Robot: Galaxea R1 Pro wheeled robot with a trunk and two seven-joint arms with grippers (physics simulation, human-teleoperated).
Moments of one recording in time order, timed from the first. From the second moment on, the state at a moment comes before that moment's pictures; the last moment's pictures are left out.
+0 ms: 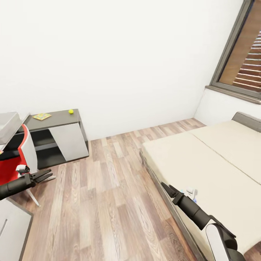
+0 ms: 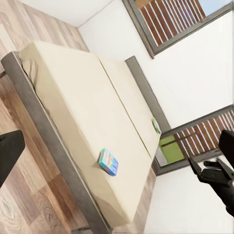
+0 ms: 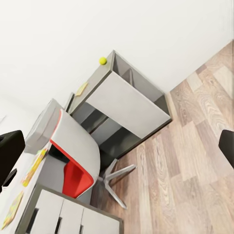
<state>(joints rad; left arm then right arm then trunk) -0.94 0.62 0.30 -0.16 0.13 0.43 -1.57 -0.16 0.04 -0.24 -1.48 -0.56 0.46 0.69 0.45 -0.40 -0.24</state>
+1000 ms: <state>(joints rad) -0.94 0.62 0.30 -0.16 0.13 0.43 -1.57 -0.16 0.04 -0.24 -1.47 -0.56 0.46 0.69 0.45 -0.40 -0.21</state>
